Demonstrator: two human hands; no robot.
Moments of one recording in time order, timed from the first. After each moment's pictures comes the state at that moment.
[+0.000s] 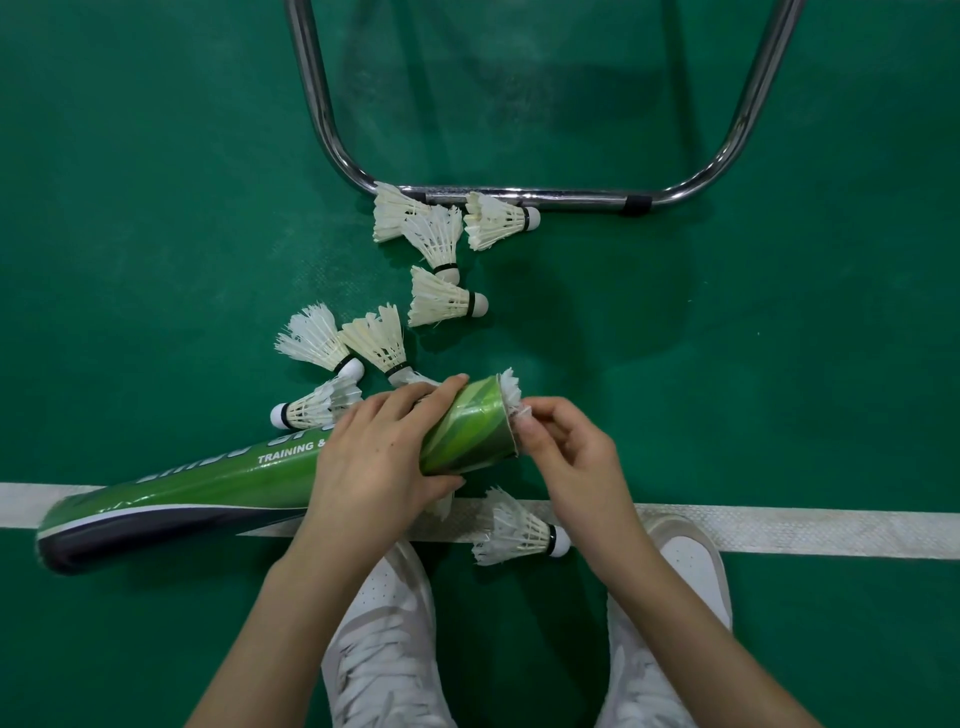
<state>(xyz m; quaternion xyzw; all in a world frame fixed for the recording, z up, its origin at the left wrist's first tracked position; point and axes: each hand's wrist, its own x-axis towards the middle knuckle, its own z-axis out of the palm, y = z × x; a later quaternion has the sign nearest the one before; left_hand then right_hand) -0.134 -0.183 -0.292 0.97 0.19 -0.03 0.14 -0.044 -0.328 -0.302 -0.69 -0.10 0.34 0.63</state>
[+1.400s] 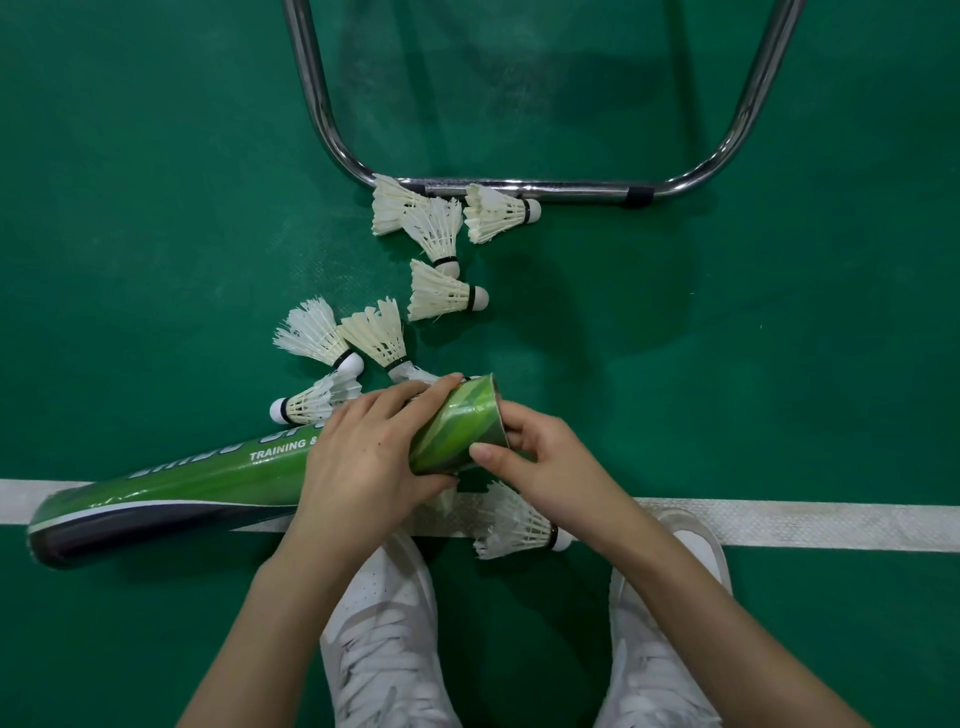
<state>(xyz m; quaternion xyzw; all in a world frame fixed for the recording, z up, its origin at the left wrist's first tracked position) -0.142 -0.177 -0.297 0.97 0.18 -0.02 0.15 -0.037 -0.316 -0.301 -0.63 -0.20 0.49 0.57</state>
